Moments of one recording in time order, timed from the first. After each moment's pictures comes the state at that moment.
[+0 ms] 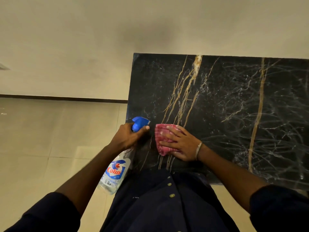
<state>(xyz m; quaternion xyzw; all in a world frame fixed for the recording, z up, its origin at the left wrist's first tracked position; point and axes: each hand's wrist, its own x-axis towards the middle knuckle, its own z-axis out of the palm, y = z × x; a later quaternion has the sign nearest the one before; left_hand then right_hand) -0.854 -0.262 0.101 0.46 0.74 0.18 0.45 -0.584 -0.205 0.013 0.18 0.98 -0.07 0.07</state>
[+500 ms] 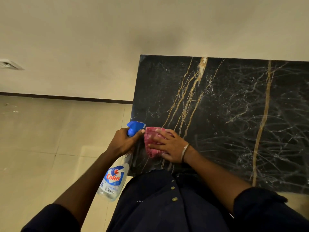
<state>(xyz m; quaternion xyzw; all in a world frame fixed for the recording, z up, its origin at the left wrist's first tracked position) -0.862 -0.295 0.108 0.42 0.77 0.20 0.43 -0.635 -0.227 0.015 0.17 0.98 -0.07 0.09</state>
